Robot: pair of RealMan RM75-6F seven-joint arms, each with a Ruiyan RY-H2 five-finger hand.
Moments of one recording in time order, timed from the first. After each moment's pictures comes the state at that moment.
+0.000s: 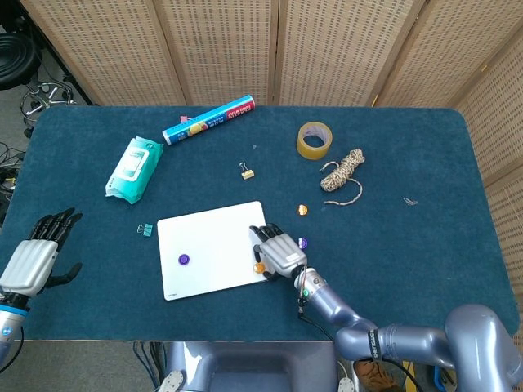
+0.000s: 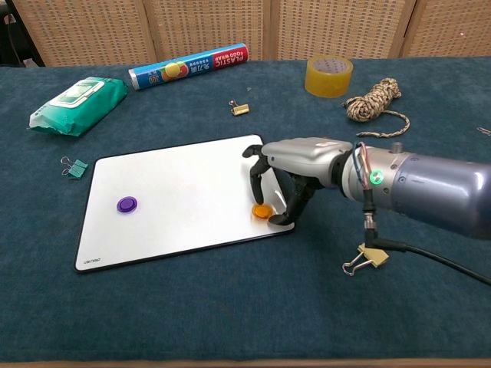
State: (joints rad) left arm -0.26 -1.03 -0.03 -1.70 1.43 1.25 -0.05; right arm 0.90 -1.72 0.15 -1.45 -0.95 0.81 -0.43
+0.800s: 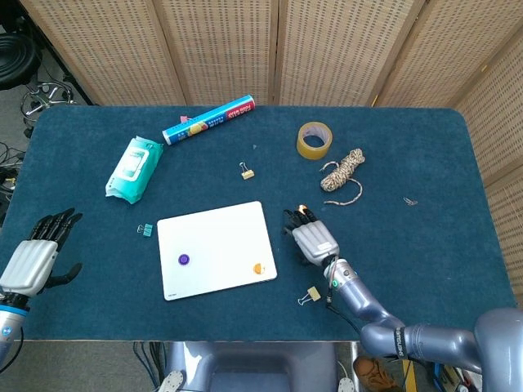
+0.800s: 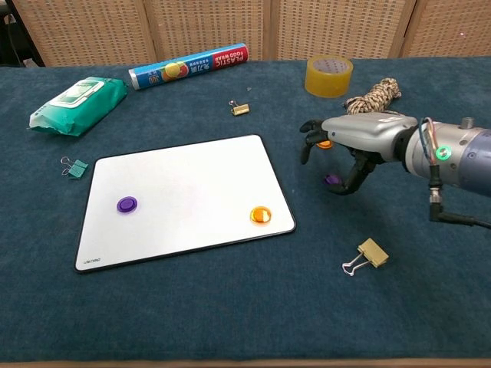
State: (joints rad) left arm -0.26 -1.03 -0.03 -1.70 1.43 1.24 -0.05; right arm 0.84 -1.58 0.11 -1.46 -0.95 0.88 -0.43
